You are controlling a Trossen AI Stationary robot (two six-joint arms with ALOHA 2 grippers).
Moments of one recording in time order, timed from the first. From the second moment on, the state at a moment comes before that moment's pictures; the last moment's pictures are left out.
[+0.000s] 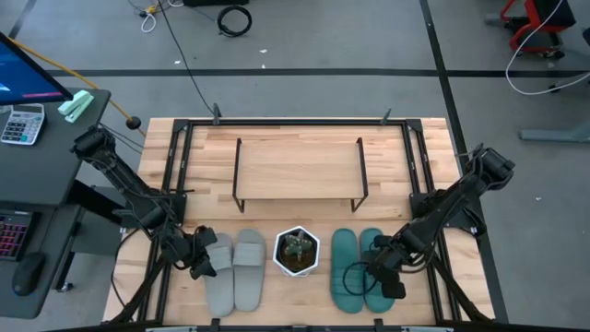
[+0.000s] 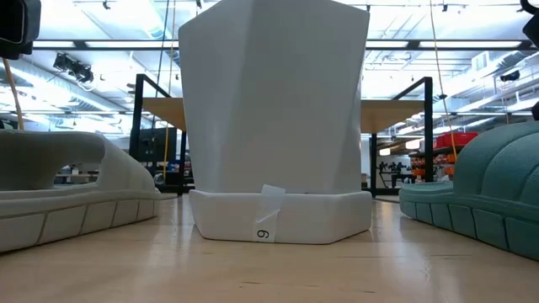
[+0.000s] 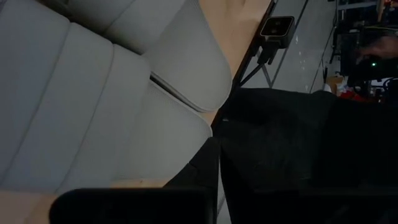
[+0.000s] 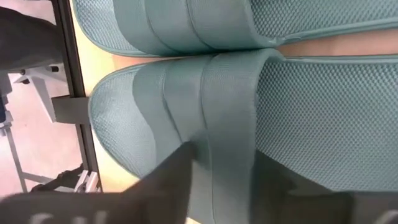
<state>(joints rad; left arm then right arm) -0.83 0.97 0.48 -0.15 -0.09 -1.57 0.71 1.49 0.82 -0.57 -0.20 0.83</state>
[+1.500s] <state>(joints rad) -0.83 0.97 0.48 -0.15 -0.09 -1.56 0.70 1.02 0.92 -0.70 -0.46 1.05</state>
